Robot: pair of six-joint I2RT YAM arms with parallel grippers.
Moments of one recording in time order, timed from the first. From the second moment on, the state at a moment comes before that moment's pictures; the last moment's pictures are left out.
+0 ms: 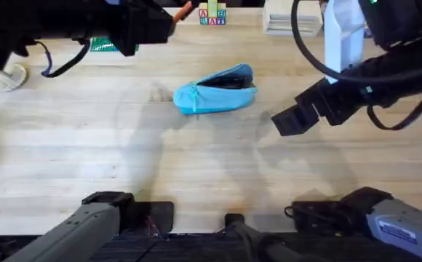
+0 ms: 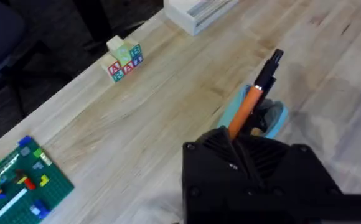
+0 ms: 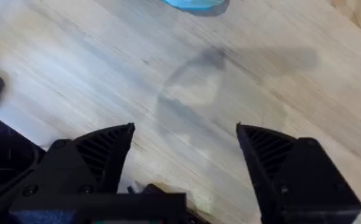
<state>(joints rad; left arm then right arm) -0.02 1.15 1.17 -0.70 0.64 0.50 0.41 1.14 1.15 -1.22 -0.15 -0.13</state>
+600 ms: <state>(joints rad) -0.23 1.19 1.17 -0.73 0.66 0.49 0.41 1.14 1.15 -1.22 -0.15 -0.13</state>
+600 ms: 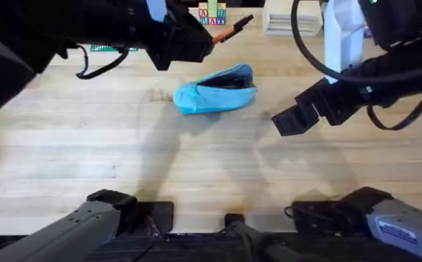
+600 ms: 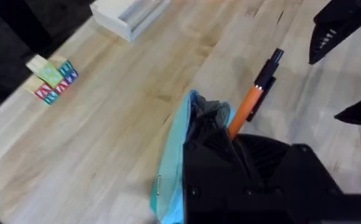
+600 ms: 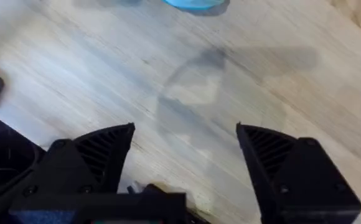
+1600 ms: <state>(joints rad) -0.24 1.47 1.17 -0.70 0.70 0.48 0.41 1.14 1.15 -1.22 -0.15 -0.13</state>
